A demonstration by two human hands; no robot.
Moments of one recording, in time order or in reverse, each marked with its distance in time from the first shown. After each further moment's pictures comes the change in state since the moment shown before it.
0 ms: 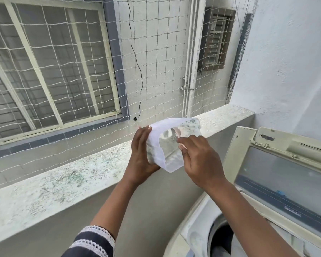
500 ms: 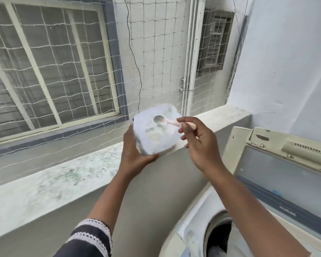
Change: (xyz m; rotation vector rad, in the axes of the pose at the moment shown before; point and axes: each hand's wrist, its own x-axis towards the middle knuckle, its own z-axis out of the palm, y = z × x) left_hand 0.013 0.002 -0.007 -0.135 0.102 -0.289; right_hand 0.032 -0.003 -0.020 0.797 0.027 0.444
